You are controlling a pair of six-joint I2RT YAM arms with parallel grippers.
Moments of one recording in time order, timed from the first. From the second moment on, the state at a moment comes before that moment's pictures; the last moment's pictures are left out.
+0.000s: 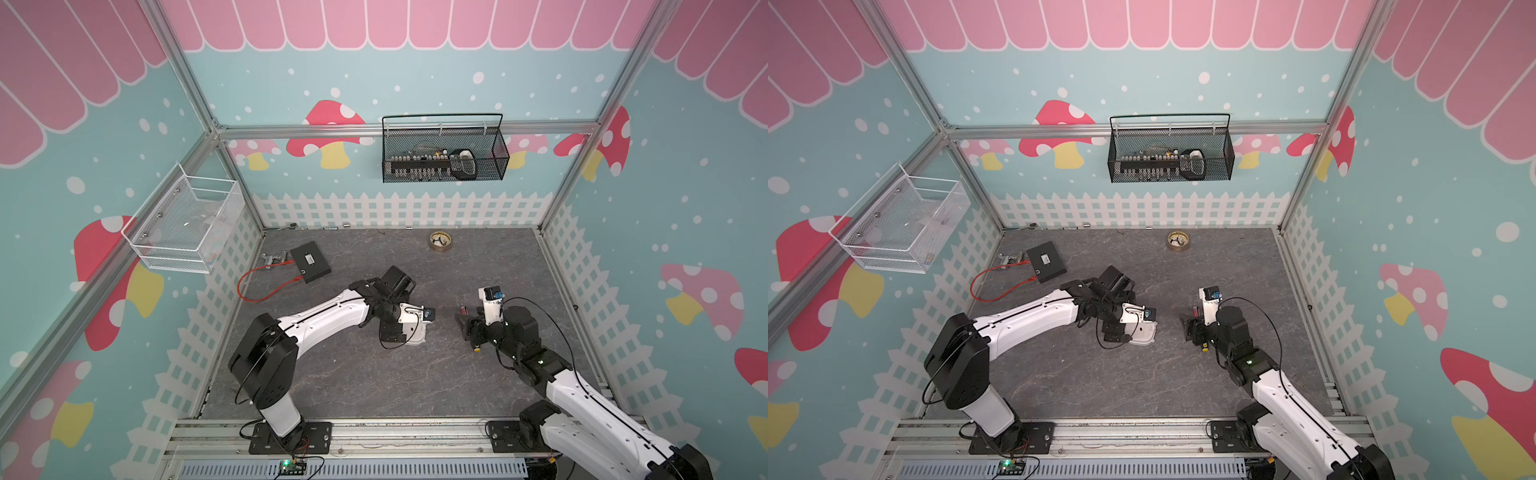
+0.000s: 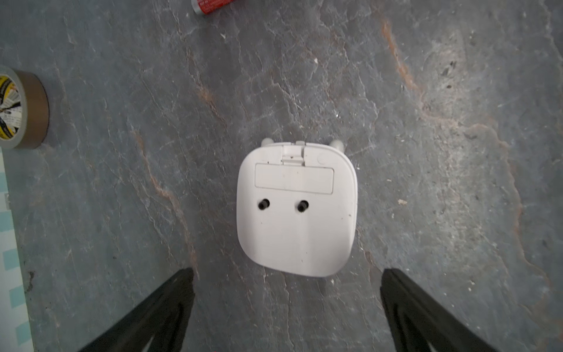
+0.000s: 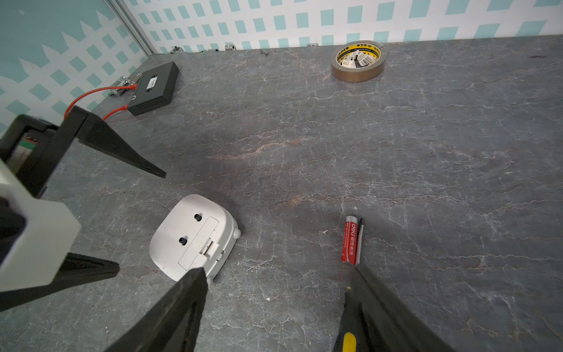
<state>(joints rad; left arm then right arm) -0.73 1.72 1.27 -0.66 0.18 0.98 0.43 0.83 0.41 -0.04 -0.07 0.22</state>
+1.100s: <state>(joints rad) -0.73 1.98 1.41 -0.71 0.28 0.95 0.41 0.88 0.31 0.12 -0.17 0.22</state>
